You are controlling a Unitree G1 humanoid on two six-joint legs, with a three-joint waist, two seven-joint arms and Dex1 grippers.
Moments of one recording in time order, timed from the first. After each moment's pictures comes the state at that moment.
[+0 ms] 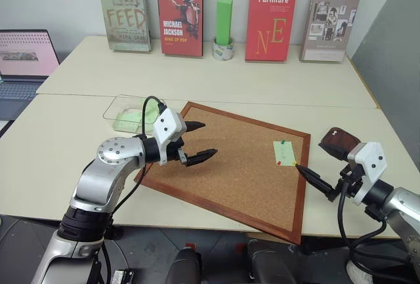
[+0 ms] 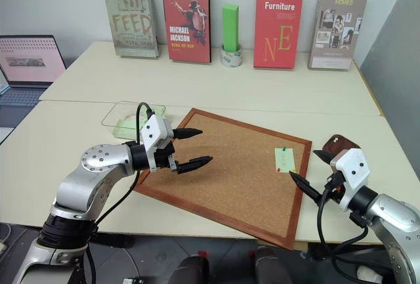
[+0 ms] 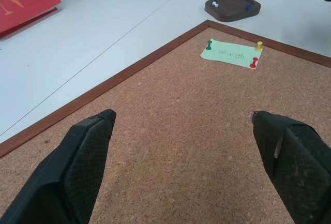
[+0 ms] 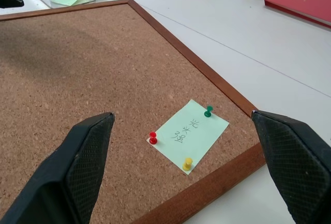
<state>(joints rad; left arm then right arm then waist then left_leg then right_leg) -0.40 0.62 -0.07 -0.18 -0.36 0.42 -0.93 0.20 -0.67 -0.30 -0.63 0.47 0.49 0.63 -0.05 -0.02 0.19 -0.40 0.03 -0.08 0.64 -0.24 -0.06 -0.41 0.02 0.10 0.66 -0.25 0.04</state>
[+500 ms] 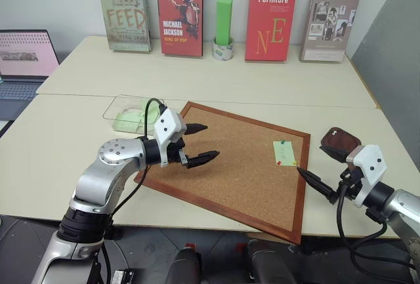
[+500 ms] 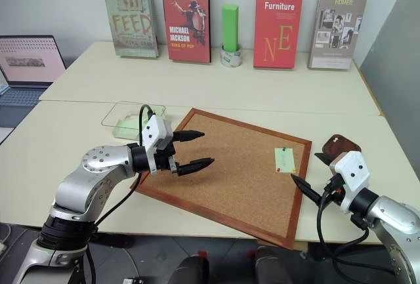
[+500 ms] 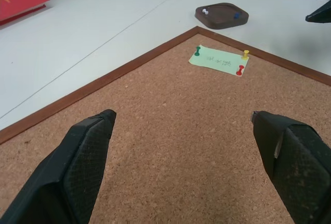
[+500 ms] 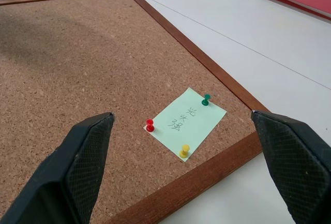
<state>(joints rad) -0.39 0.63 -0.07 -0.20 -0.41 0.48 -0.92 0.21 -0.67 -0.29 -0.63 0.45 0.49 0.63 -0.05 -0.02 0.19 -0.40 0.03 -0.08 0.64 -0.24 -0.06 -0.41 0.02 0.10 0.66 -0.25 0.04</state>
